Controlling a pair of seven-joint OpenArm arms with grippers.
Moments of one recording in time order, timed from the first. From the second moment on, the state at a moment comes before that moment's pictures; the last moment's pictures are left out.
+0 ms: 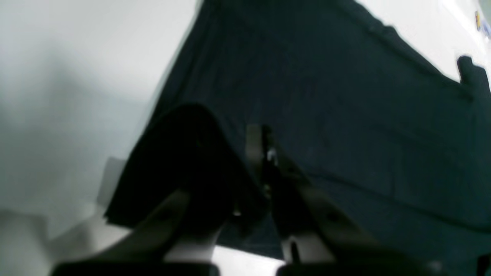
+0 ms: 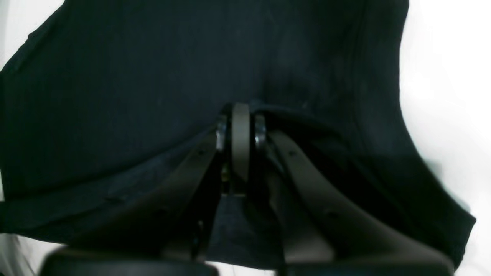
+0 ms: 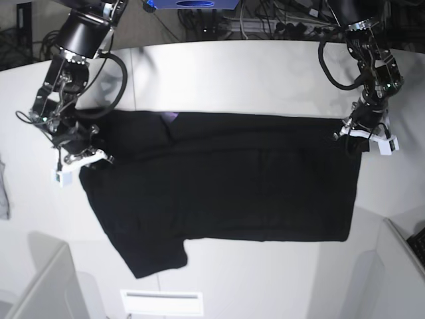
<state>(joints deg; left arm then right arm) 10.0 -11.6 -30.3 87.4 -37.4 -11.7 39.2 3.7 3.2 26.2 86.3 27.7 11.9 -58.5</state>
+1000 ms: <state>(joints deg) 4.8 -12.8 -30.0 81.9 -37.0 -11.6 39.4 5.3 3.2 26.2 83.0 27.5 11.9 -58.5</state>
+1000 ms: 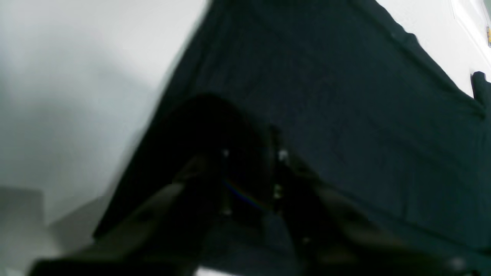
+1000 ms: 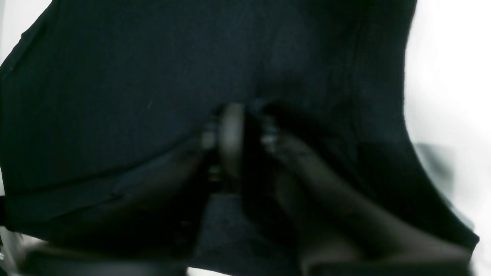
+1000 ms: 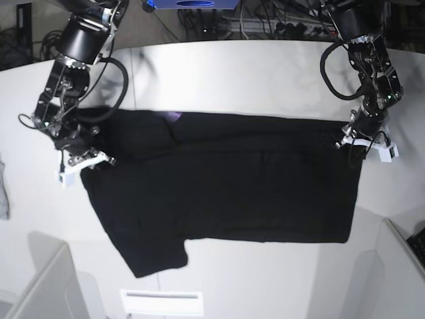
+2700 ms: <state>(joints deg) 9.5 -8.8 -43.6 78.9 -38.7 -15.8 37.0 -16.7 -5.3 35.0 92.5 44.4 1.1 -40.8</state>
